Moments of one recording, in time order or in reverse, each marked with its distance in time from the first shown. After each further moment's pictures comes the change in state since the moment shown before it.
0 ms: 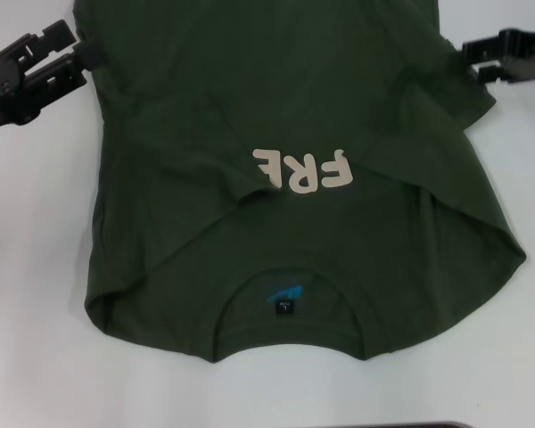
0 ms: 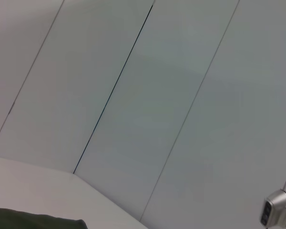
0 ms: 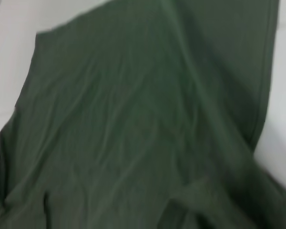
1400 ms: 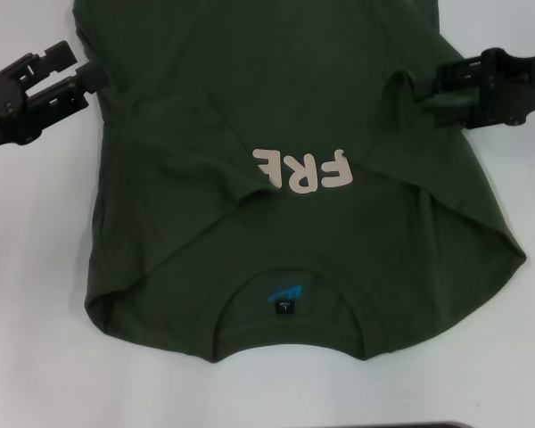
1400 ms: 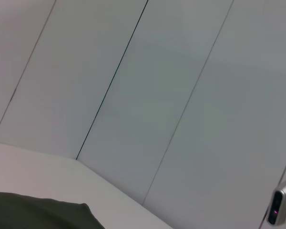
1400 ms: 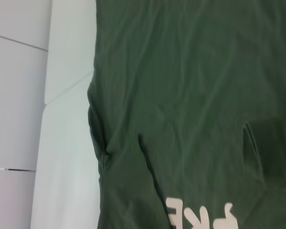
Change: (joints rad) left arm 0.019 -0.002 -0.001 -0.023 0.041 0.010 0.004; right arm 0.014 -0.017 0.148 0.108 0.028 -0.290 0.086
